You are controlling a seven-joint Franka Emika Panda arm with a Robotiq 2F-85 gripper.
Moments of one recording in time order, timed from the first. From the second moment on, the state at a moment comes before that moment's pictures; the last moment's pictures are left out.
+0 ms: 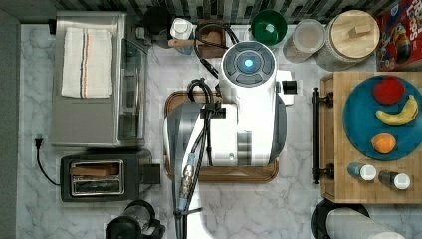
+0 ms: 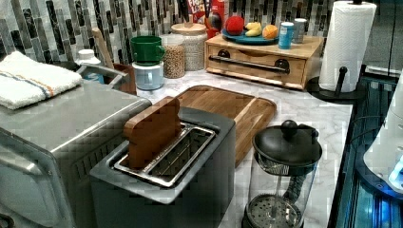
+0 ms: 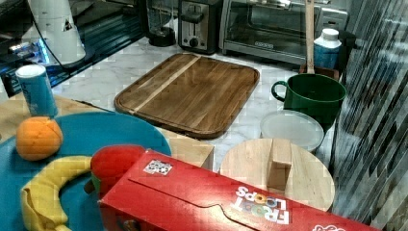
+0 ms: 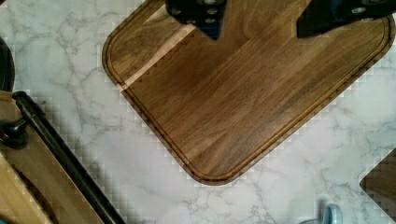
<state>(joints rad) -0.02 0.06 0.00 -1.86 -0.08 0.25 -0.07</state>
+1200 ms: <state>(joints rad) -0.03 0.08 -0.04 -1.93 -0.08 0.33 -0.62</state>
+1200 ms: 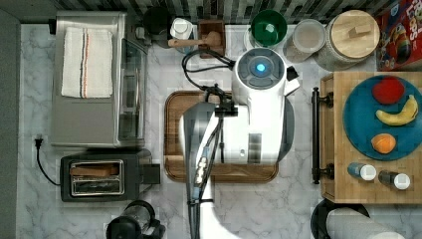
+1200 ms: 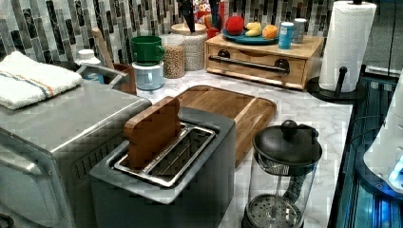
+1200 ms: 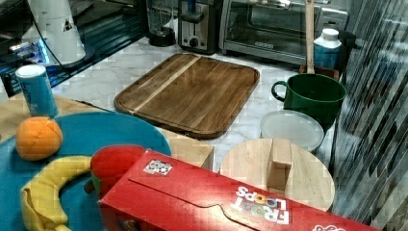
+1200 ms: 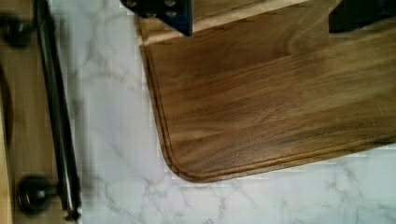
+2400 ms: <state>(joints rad) -0.22 0.14 -0.21 -2.03 -0.13 0.66 -0.99</state>
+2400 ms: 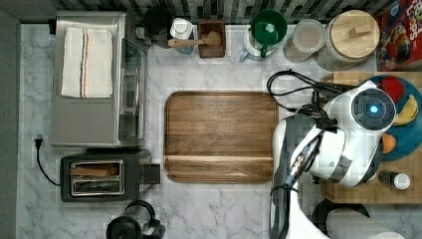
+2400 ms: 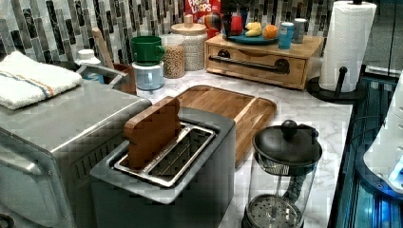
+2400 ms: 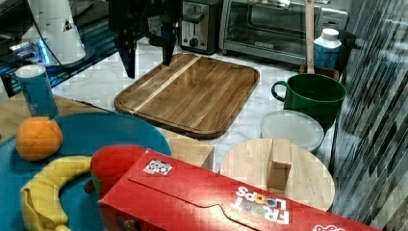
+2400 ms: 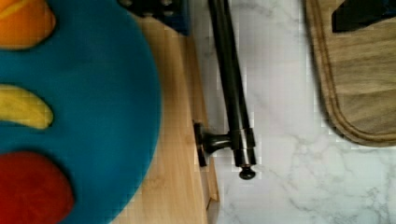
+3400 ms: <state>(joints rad) -0.22 0.27 -0.18 -2.11 -0.14 0.83 -1.01</state>
